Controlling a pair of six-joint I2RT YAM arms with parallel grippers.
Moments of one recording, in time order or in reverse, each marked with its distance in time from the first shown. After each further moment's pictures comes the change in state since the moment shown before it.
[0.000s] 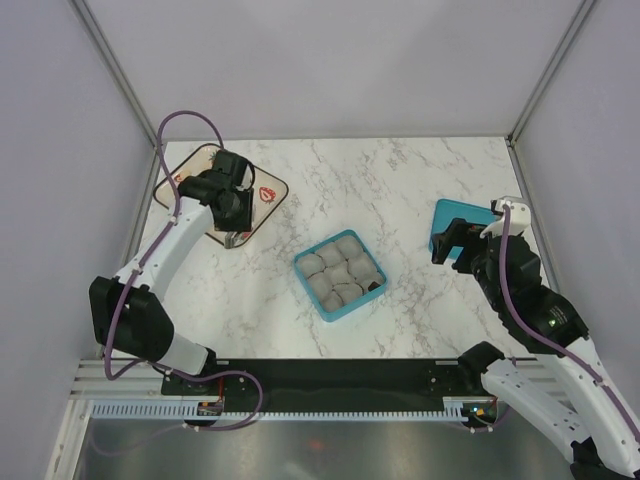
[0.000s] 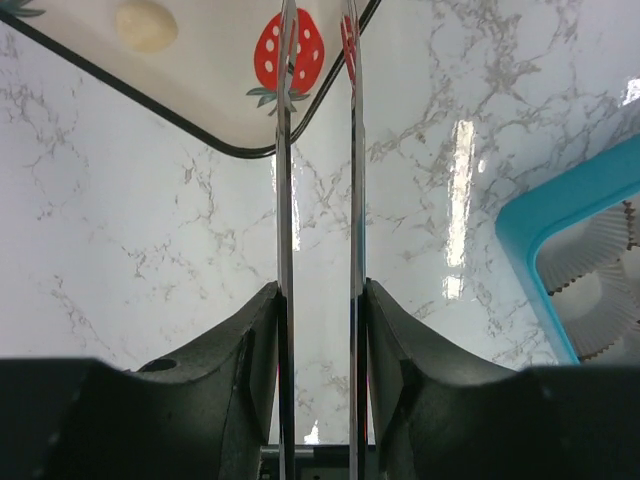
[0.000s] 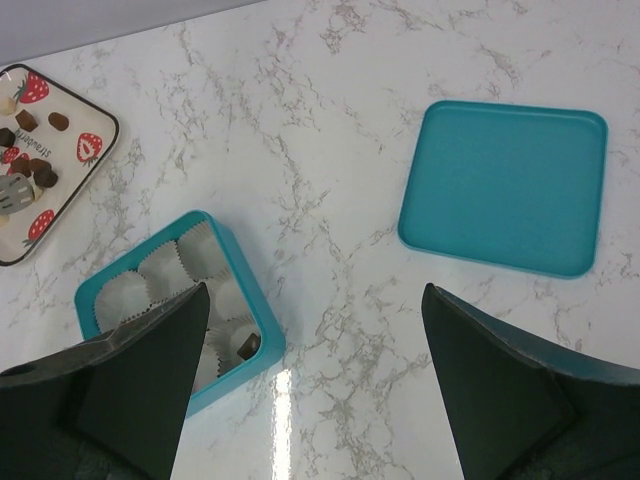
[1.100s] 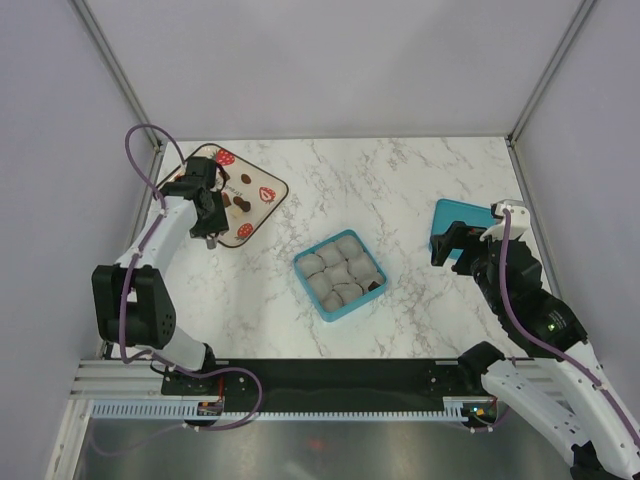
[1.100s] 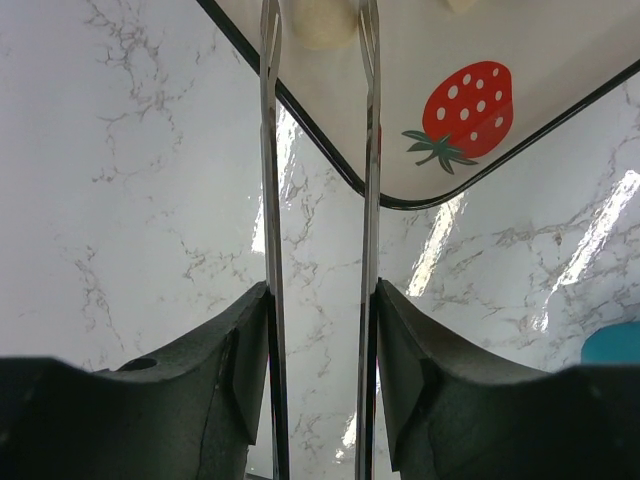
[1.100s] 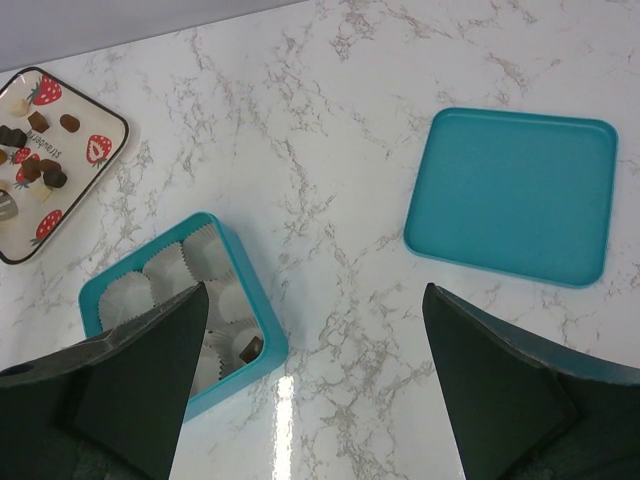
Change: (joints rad) left arm 0.235 0.054 -0.116 0.117 -0.062 -0.088; right arm 0.000 -0.035 -0.043 0.040 -0.016 -0.014
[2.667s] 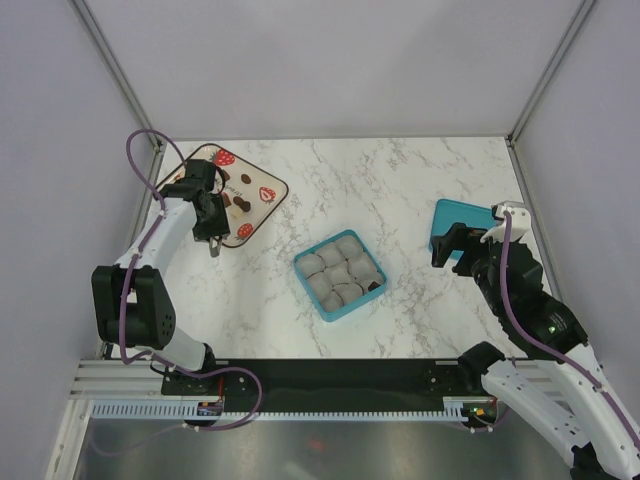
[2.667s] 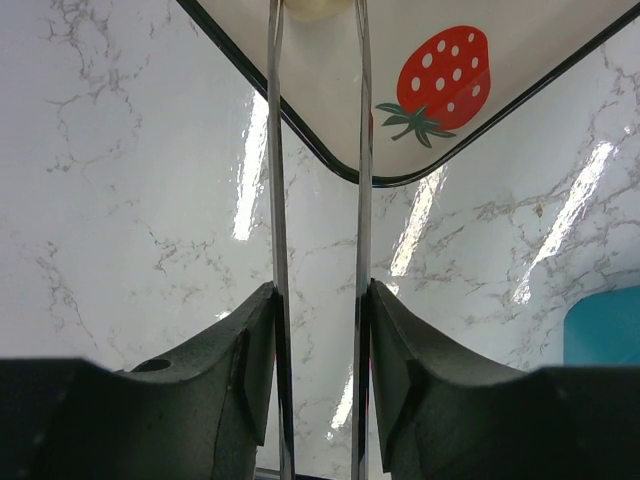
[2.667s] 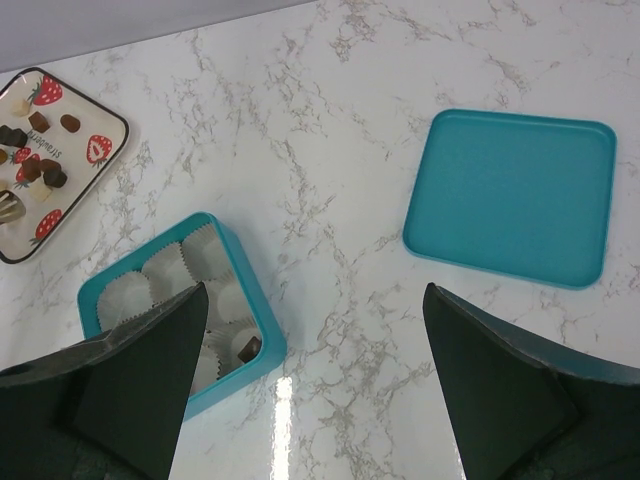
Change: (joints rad) left arm 0.011 0.002 -0.019 -0.009 0.082 0.000; right arm 0.000 -0.013 -0.010 0.005 -0.001 -0.009
